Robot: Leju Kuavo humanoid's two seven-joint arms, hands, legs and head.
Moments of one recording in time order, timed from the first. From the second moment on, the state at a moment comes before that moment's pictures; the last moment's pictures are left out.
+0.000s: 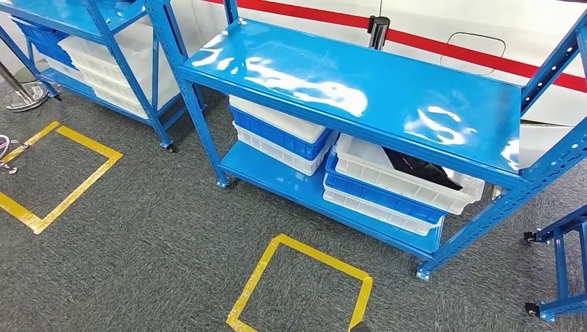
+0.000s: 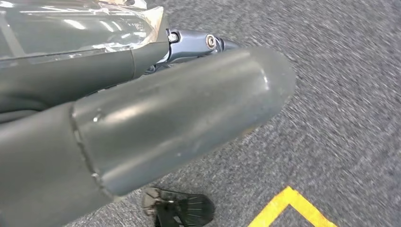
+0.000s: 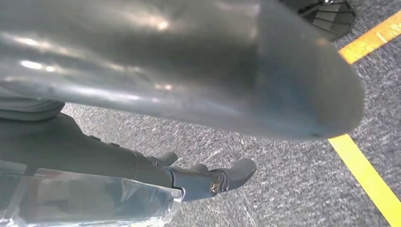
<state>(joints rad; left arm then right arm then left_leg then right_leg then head) -0.08 -0.04 0.46 -0.22 -0.37 0.25 -0.47 -0.08 -0.01 0.21 -0.20 0.25 -0.21 0.05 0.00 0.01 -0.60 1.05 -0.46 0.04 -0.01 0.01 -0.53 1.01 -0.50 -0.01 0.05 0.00</state>
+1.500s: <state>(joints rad) -0.08 -0.04 0.46 -0.23 -0.36 0.26 -0.47 -0.08 -0.02 0.21 -0.20 0.26 -0.21 0.04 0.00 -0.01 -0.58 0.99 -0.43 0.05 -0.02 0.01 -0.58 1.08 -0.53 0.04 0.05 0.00</state>
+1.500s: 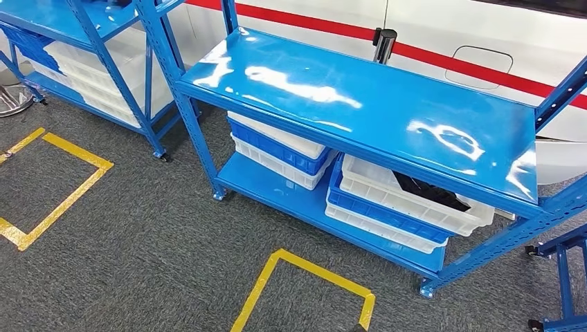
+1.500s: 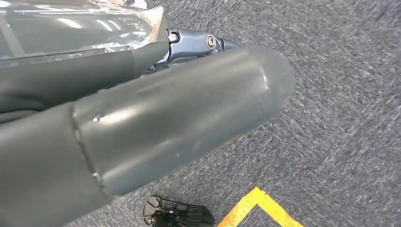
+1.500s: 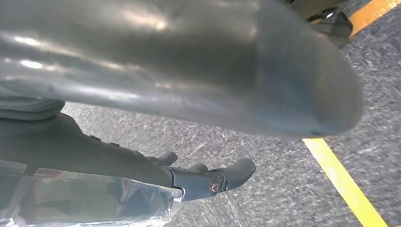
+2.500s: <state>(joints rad) -0.08 -0.04 0.46 -0.23 -0.38 0.27 -0.45 -0.08 -0.01 0.19 -0.20 0.26 -0.20 0.04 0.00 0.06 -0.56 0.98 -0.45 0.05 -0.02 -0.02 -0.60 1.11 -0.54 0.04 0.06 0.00</state>
